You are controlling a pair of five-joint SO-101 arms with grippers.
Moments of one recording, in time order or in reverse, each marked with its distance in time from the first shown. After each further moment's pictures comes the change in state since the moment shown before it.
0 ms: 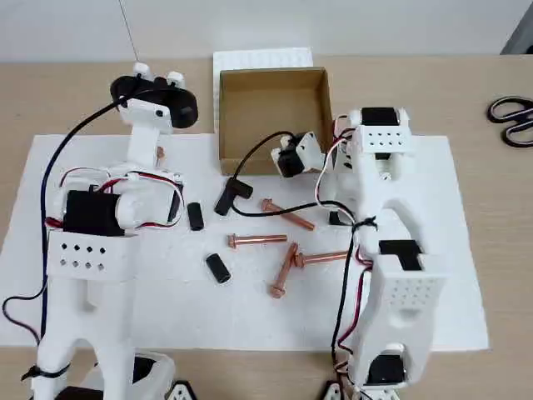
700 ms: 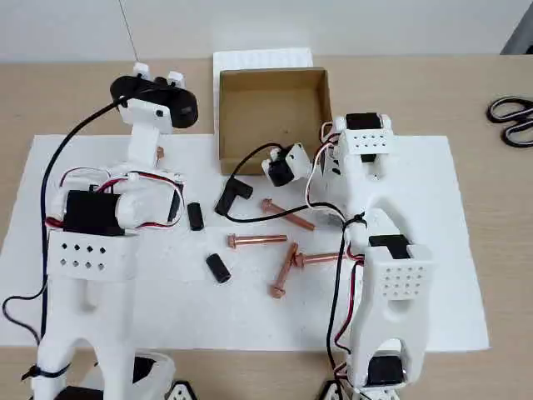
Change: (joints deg) left arm 0.0 0.0 0.0 0.0 0.0; right arm -1.4 8.1 -2.7 0.7 0.0
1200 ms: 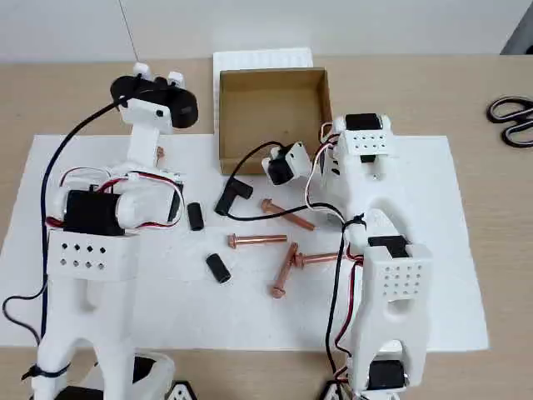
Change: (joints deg) left arm 0.0 0.0 0.0 0.0 0.0; right arm 0.0 4.5 -1.8 -0.4 -2.3
